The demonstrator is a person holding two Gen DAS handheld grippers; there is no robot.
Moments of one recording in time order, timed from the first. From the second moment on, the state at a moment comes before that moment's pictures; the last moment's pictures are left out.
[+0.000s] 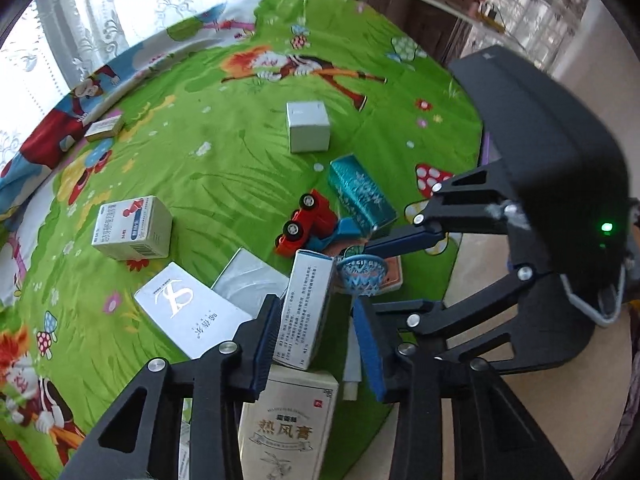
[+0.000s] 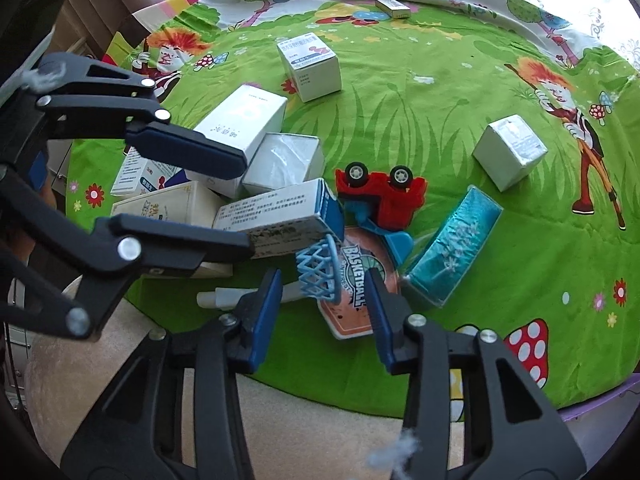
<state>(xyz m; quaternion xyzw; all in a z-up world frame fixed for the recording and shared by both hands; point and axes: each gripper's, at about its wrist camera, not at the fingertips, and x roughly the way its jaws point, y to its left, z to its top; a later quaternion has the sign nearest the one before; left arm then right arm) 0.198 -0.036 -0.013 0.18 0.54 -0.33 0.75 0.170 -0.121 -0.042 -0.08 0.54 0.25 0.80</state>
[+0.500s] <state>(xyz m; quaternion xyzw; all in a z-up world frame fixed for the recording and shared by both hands) 0.210 -0.052 -0.033 0.22 0.57 -0.32 0.72 0.173 -0.126 -0.047 -0.07 0.55 0.26 0.79</state>
